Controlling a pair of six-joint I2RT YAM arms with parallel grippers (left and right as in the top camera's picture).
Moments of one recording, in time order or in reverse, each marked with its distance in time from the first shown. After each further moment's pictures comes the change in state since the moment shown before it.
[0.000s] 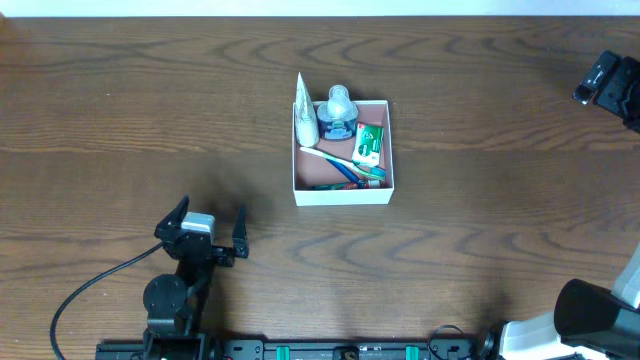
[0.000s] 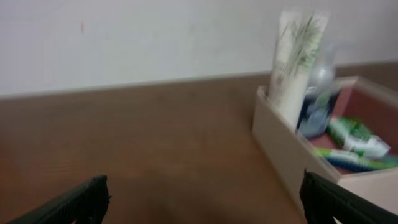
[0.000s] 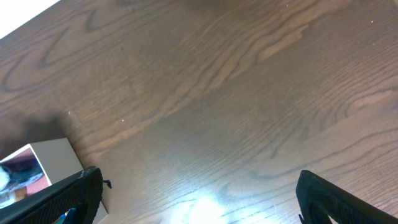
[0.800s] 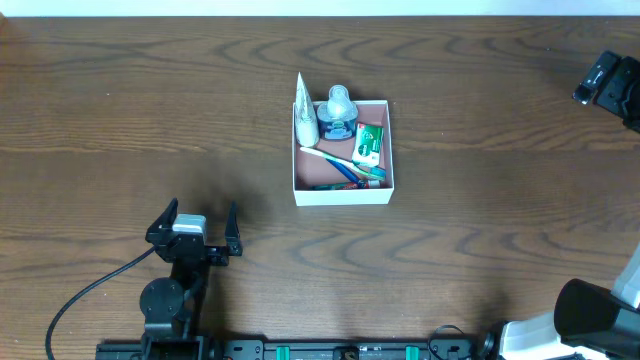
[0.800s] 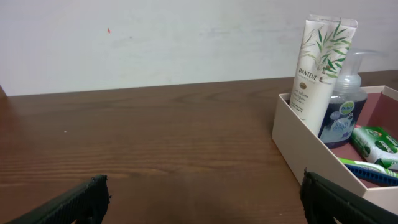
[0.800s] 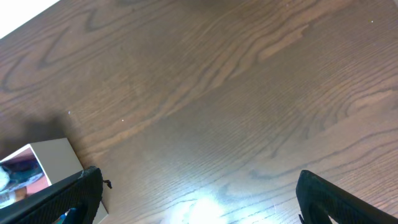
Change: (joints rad) left arm 0.020 -0.045 0.010 -0.028 -0.041 -0.001; right arm 0.000 0.000 0.000 -0.001 0.000 0.000
